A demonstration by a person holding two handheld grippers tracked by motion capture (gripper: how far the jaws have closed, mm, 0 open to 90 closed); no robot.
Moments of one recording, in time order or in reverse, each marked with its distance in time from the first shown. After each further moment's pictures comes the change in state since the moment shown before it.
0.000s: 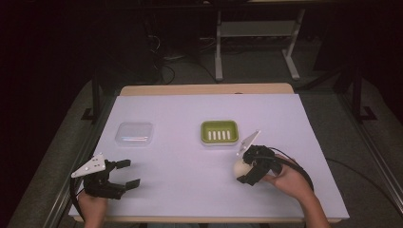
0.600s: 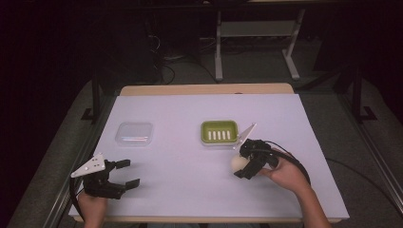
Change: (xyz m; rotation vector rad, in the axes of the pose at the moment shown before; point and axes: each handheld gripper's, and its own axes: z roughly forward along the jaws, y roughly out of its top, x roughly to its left) left arm 0.001 0.000 0.000 -0.003 0.000 -0.005; right arm -0.012 0.015 -0.001 0.007 0.018 -0.004
